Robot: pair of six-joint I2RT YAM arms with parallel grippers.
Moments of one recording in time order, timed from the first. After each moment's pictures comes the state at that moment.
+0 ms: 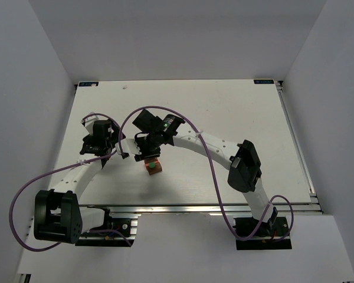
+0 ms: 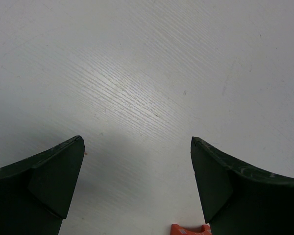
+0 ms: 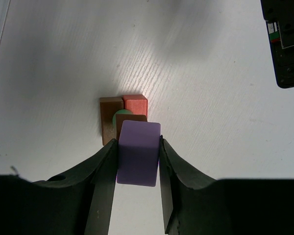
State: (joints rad) left arm -0.12 1.21 0.69 -0.16 -0.35 -0.65; right arm 1.08 2.10 2.03 -0.95 -0.32 -0.96
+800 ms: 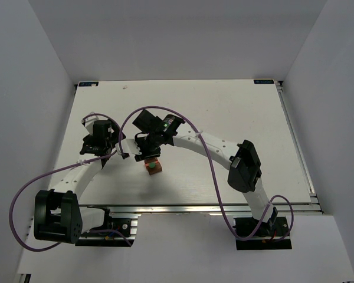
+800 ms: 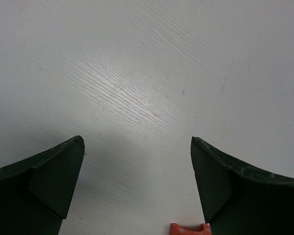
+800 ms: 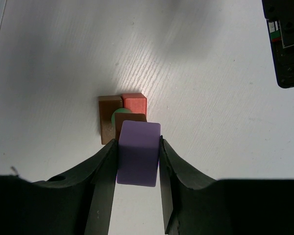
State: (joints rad) left arm -0.12 1.21 0.69 -0.15 -0.35 -0.65; right arm 1.08 2.10 2.03 -0.95 -0.31 -0.96
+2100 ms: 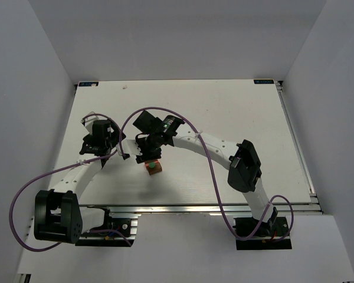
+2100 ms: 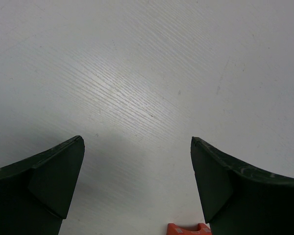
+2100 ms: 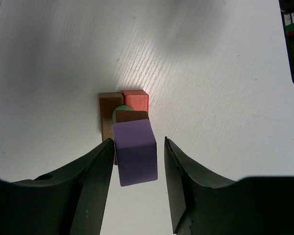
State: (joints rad) left arm -0.11 1.21 0.69 -0.14 -0.33 -0.65; right arm 1.08 2.10 2.01 -0.94 -0.30 -0.96
